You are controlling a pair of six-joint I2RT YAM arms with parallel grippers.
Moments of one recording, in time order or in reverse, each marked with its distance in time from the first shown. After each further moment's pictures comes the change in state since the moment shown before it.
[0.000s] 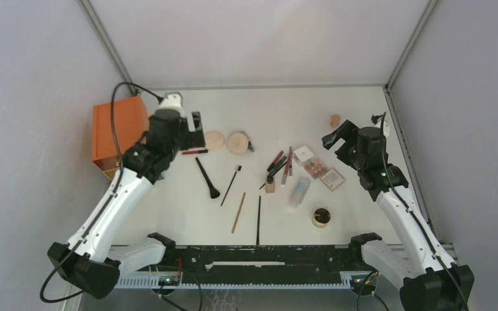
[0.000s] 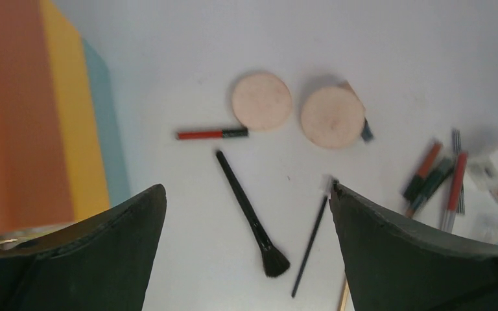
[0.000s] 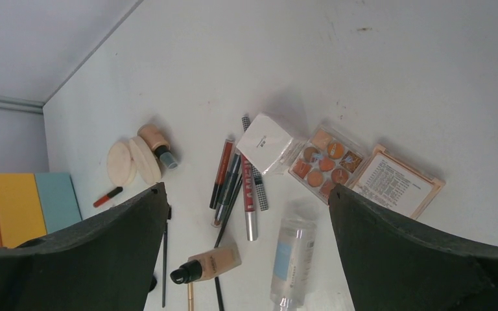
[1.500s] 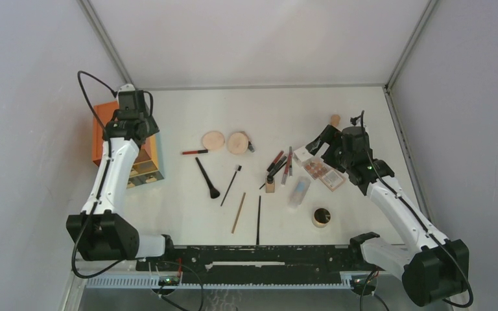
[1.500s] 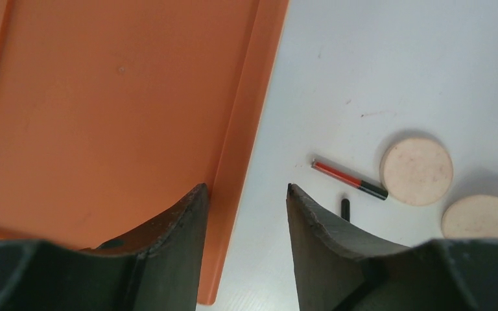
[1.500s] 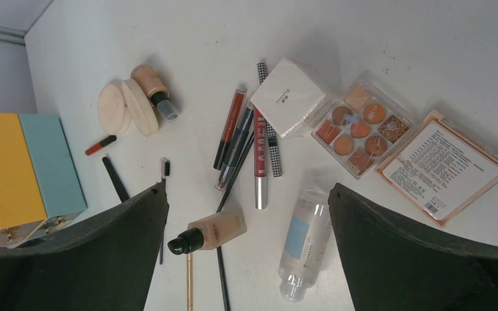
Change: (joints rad) left arm 0.490 0.274 0.211 -0.119 -0.026 -0.026; right arm 0.093 0.121 -0.021 0.038 -0.086 0.017
